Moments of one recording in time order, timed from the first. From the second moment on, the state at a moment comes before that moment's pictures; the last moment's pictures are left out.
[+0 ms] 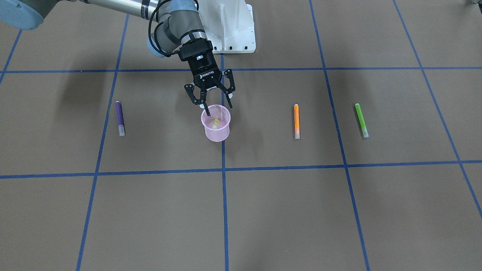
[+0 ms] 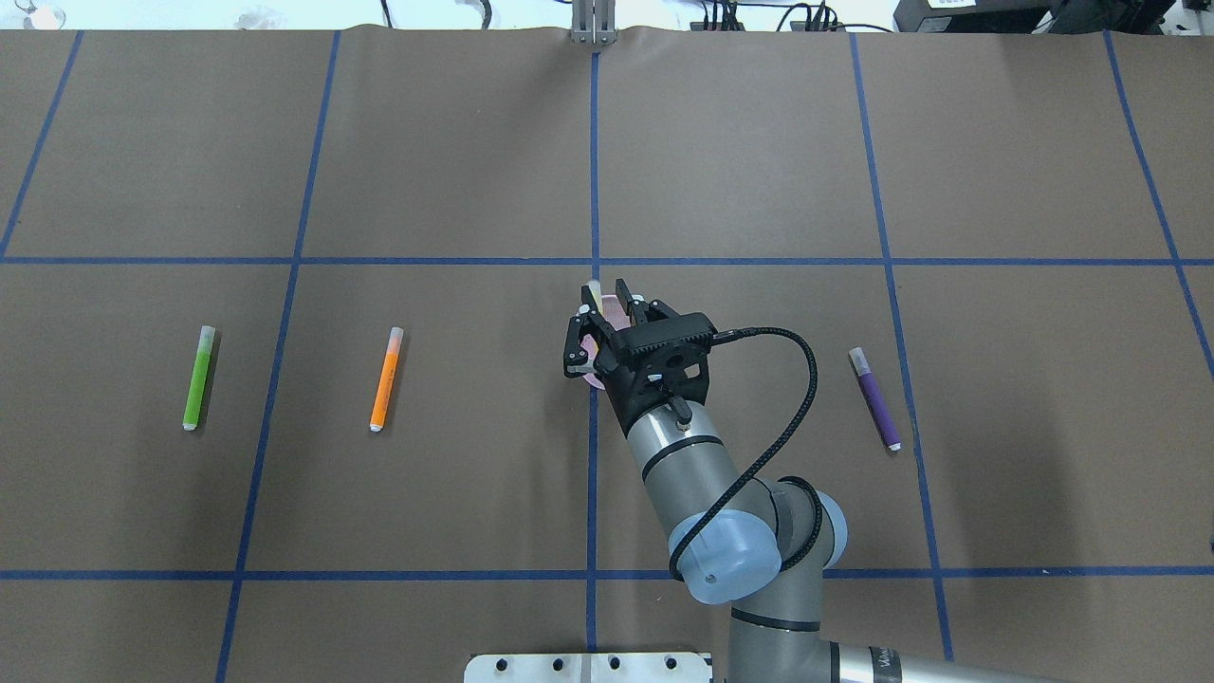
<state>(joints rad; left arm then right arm) -1.57 -1.50 -1.77 -1.99 -2.35 0.12 0.22 -0.99 1.56 -0.61 0.70 0.98</state>
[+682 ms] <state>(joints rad) -1.43 -1.51 -1.78 -2.04 -2.35 -0.14 0.61 -1.00 1.87 -1.33 1.51 1.08</state>
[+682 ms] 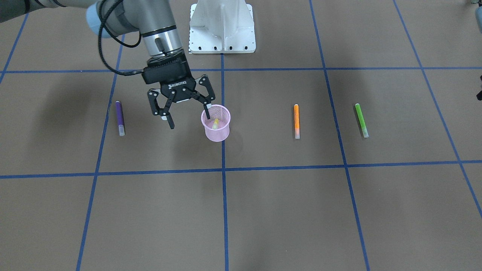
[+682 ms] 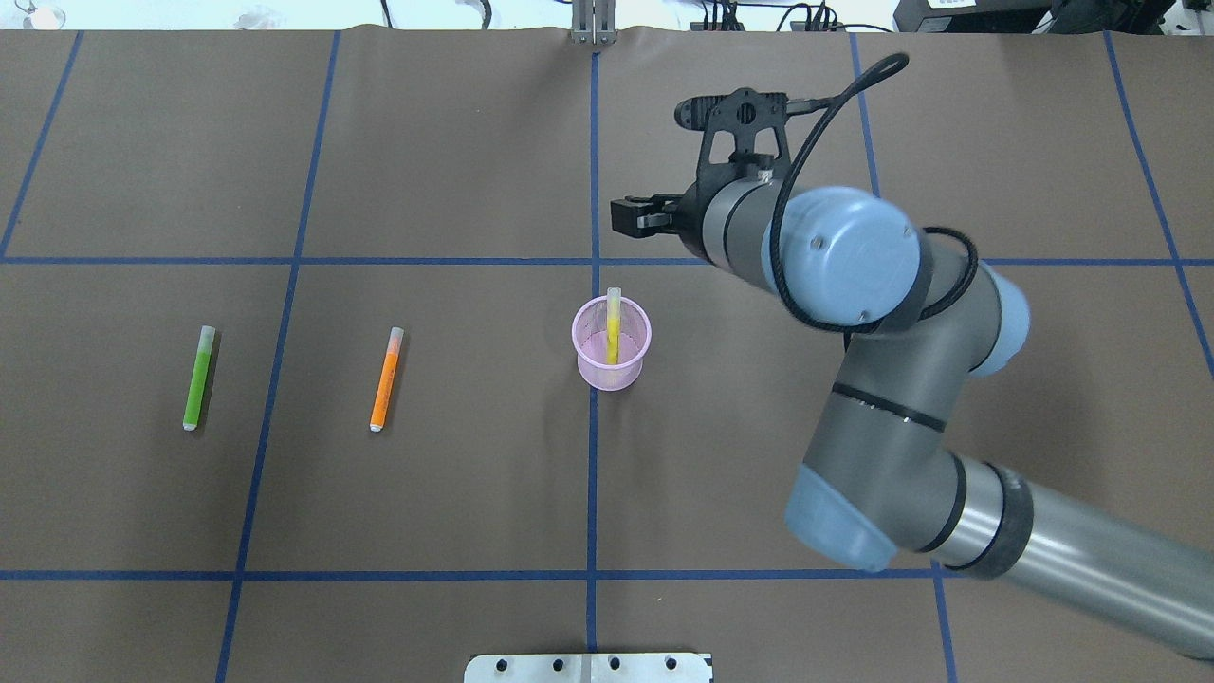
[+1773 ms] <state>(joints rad) -0.88 -1.59 -1.74 -2.14 -2.02 -0.87 1.23 -1.16 1.85 -1.67 2.29 0.38</state>
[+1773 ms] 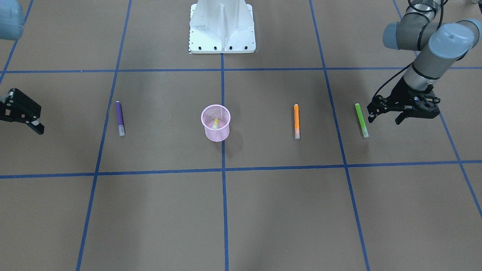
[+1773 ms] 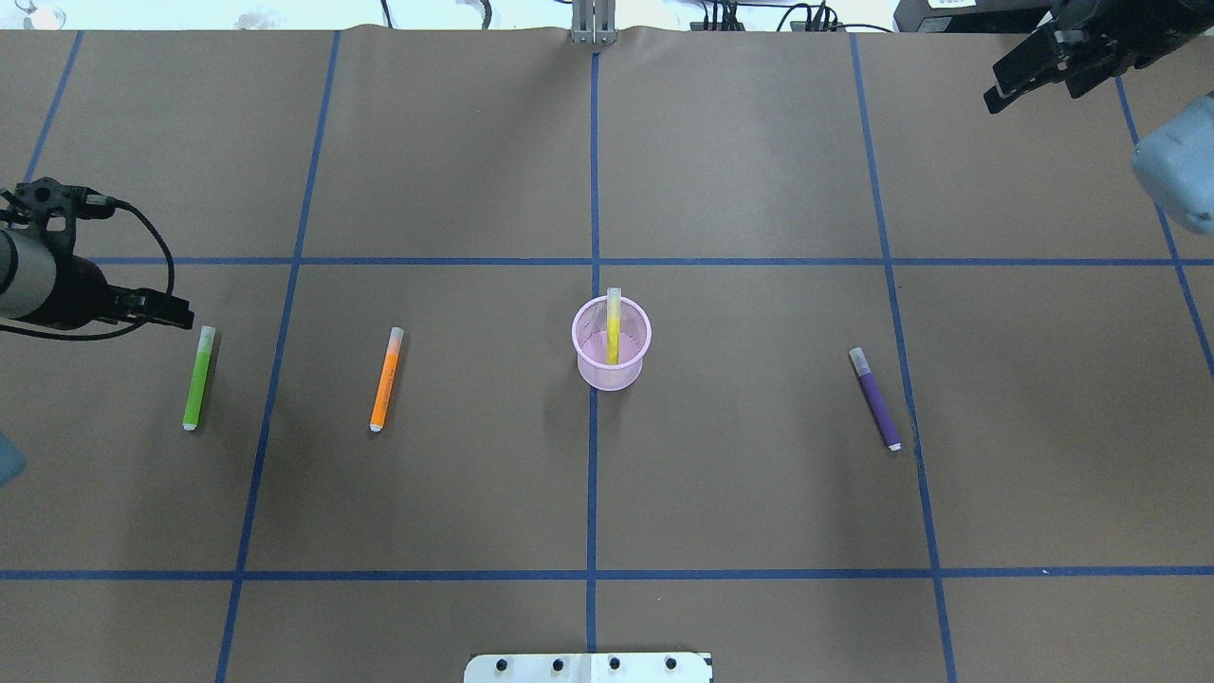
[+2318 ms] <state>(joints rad) -0.83 -1.65 -1.64 -2.14 -2.01 -0.87 1.24 -1.18 1.85 -1.67 2.29 0.36</state>
